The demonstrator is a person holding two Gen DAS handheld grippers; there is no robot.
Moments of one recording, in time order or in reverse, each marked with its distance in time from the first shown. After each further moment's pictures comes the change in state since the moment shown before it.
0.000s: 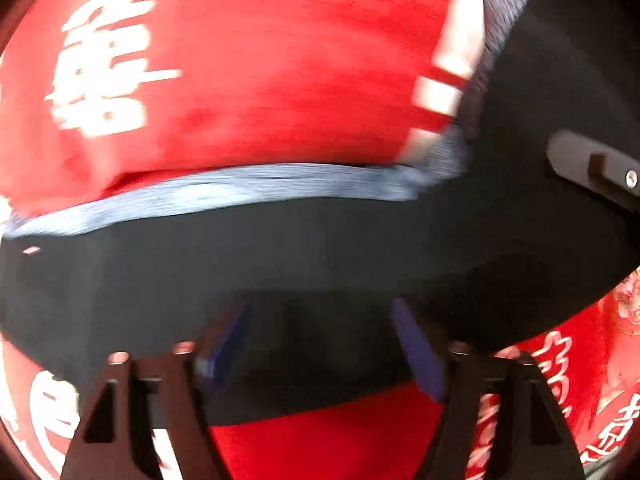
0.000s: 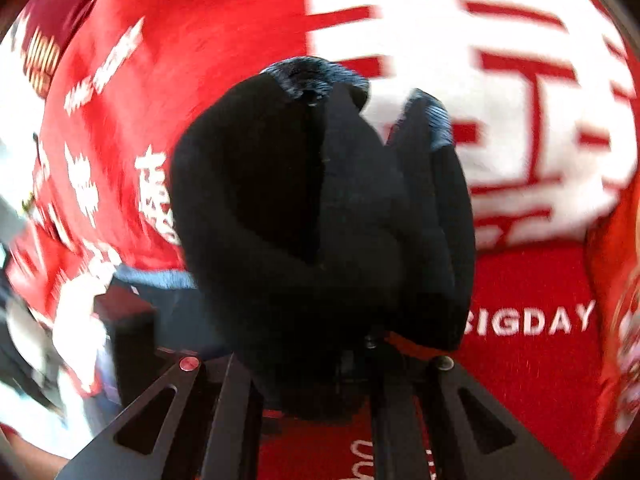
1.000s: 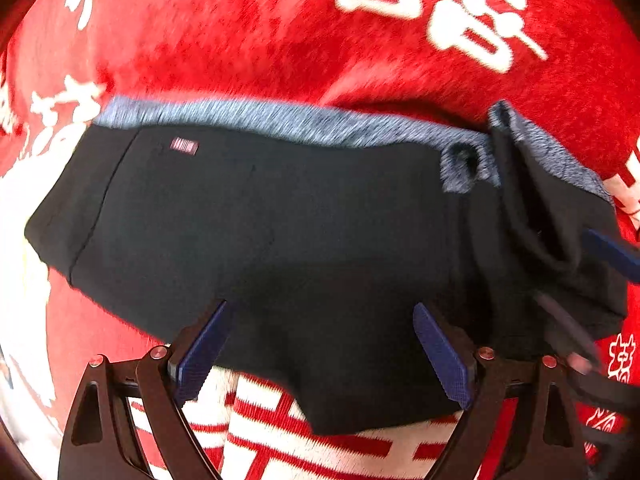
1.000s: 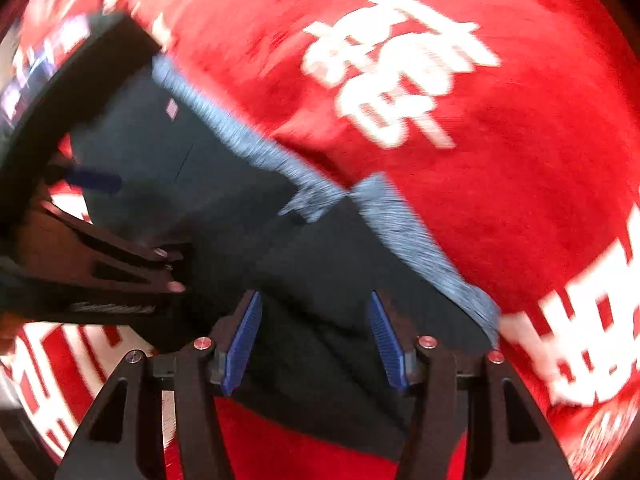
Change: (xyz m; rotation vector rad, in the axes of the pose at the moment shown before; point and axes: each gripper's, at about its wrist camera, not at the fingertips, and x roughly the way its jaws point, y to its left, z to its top) left arm -0.019 0.189 -0.054 -0.224 0.117 0.132; right arm 0.136 0.222 -0.073 -0.749 0.175 -0.188
